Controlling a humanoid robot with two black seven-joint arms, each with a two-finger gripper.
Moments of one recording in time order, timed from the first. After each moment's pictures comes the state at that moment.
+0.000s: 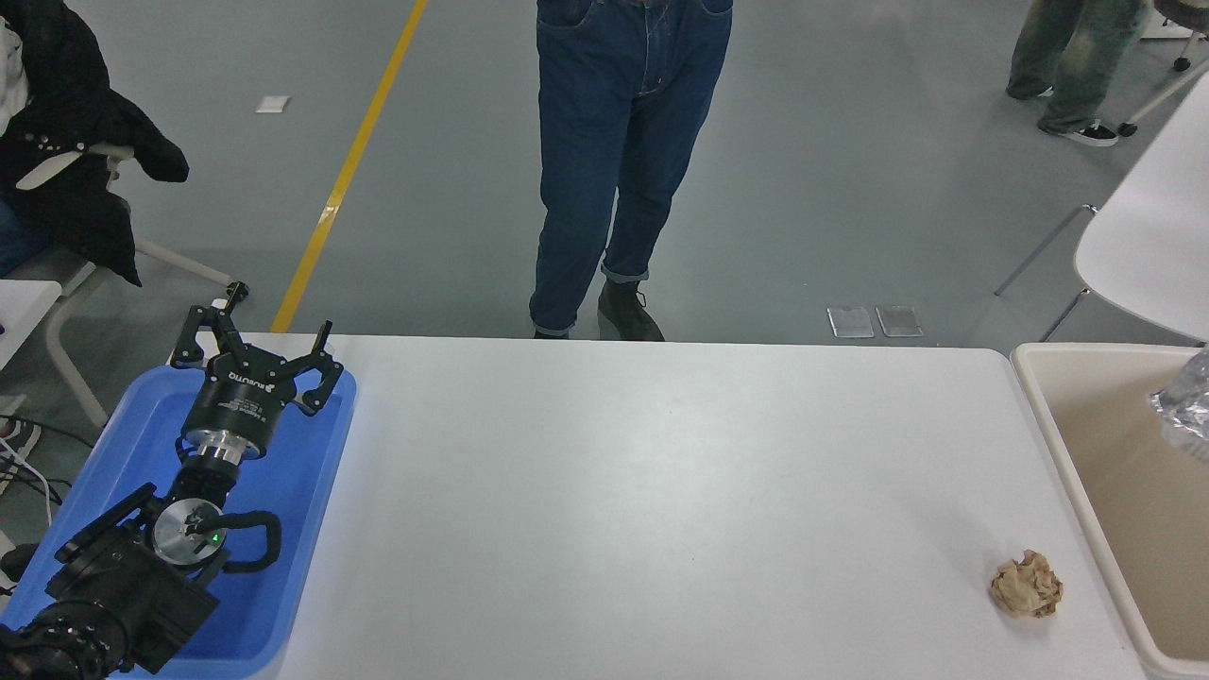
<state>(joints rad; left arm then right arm) -0.60 0.23 -0.89 -0.31 -0.14 -0.79 -0.37 1.00 -0.95 -0.83 0.49 -0.24 0.42 0.03</state>
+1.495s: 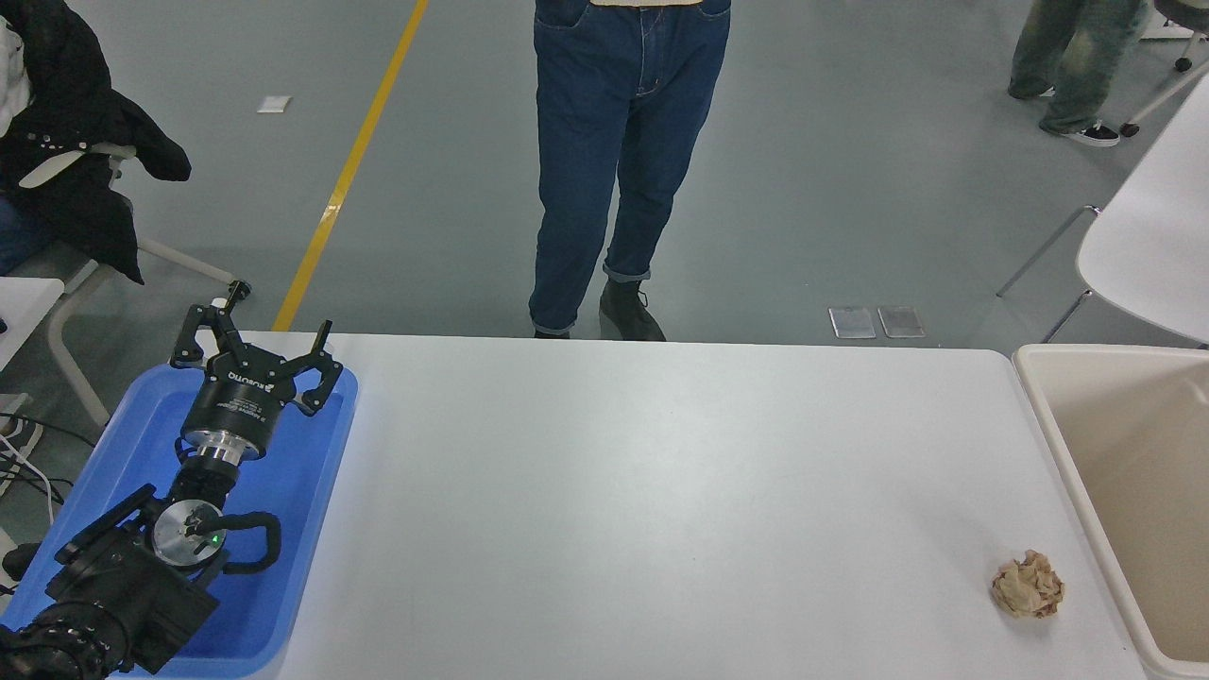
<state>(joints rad) -0.59 0.23 -0.89 -0.31 -0.14 -0.79 -0.37 0.58 -0.62 -0.50 0.11 -0.23 -0.10 0.04</state>
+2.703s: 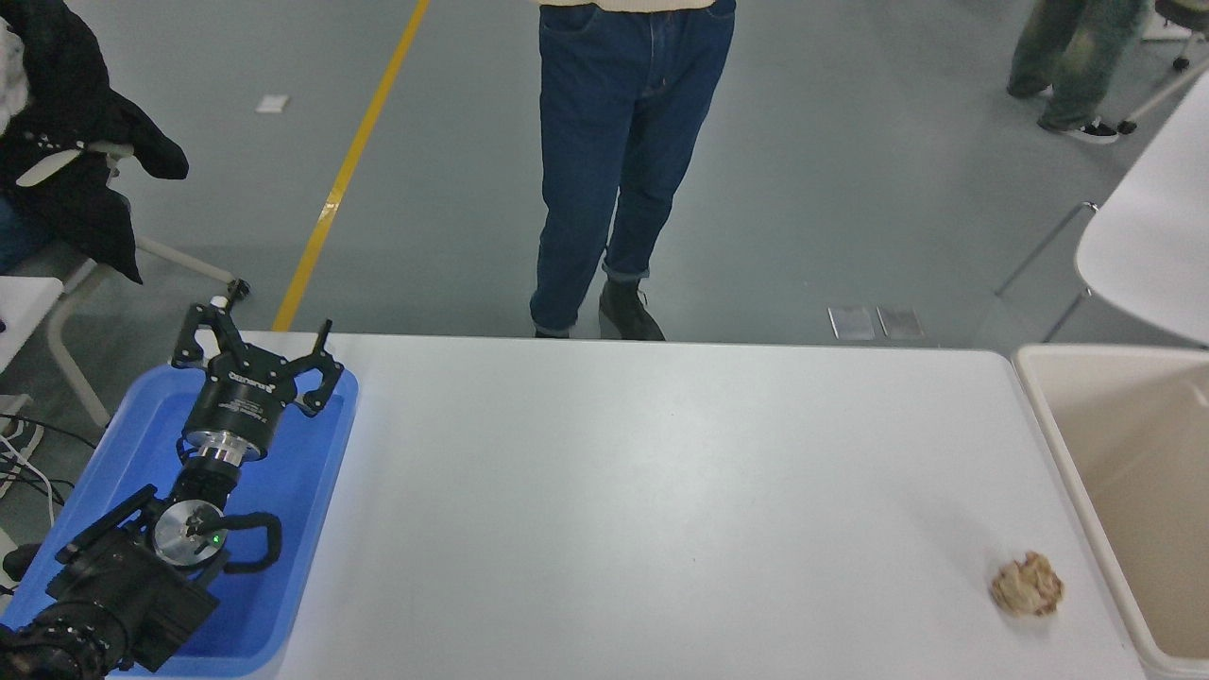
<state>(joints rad) -0.60 0.23 -0.89 -0.31 -0.14 -0.79 -0.36 1.16 -1.19 -0.71 1.35 -0.66 -0.05 0.04</state>
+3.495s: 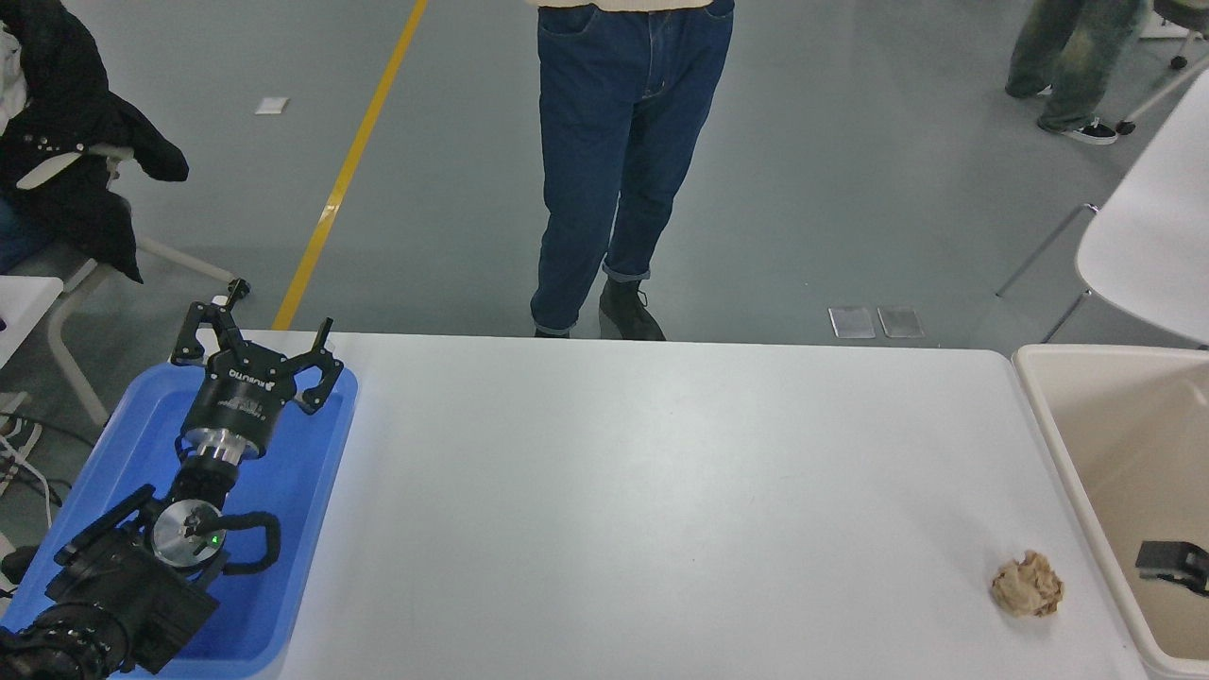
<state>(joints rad) -0.60 0.23 -0.89 -0.31 -0.14 -0.79 -0.36 1.48 -0.95 -1.26 1.34 -0.48 0.01 -0.04</state>
